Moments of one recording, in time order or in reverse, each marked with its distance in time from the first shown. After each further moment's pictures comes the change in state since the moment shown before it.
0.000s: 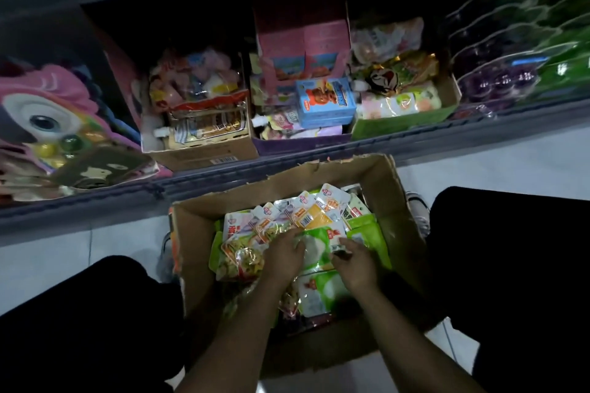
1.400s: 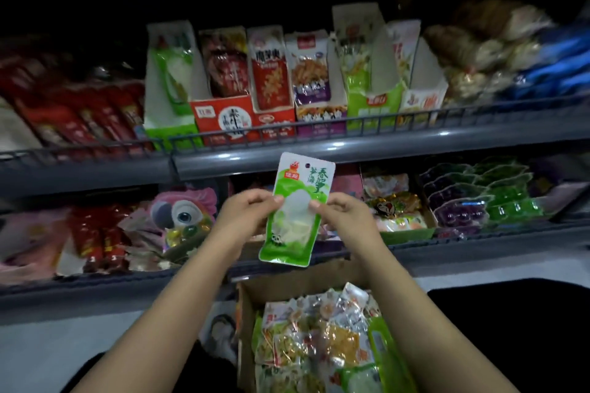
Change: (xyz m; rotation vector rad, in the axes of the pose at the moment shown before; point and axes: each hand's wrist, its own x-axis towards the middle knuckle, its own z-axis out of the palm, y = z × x) left_hand -0.169 0.151 -0.289 -0.615 0.272 0.385; right_hand -0.191 -0.297 -0.114 0.463 -0.117 -0.717
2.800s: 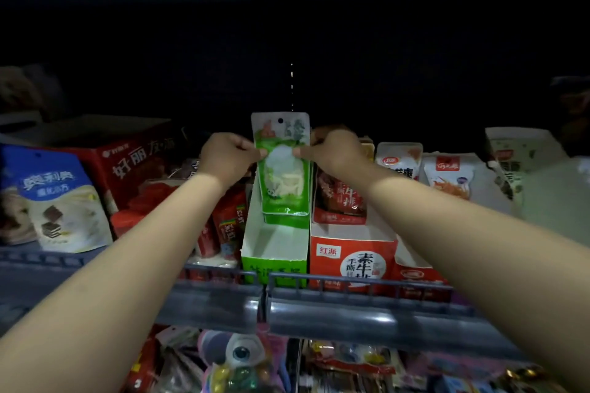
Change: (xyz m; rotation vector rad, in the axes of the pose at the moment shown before) left_hand 0.207 0.144 -0.225 0.222 0.508 0.326; right_hand 0.255 -0.204 0.201 -0.818 -0.112 -0.439
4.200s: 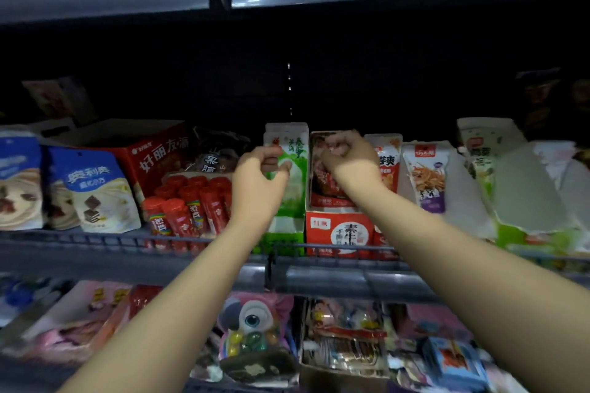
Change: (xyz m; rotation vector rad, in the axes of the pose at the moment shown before) left_hand -0.101 0.012 0.024 -0.005 0.123 0.262; right_hand -0.076 0.008 -0.007 0.392 0.332 0.075
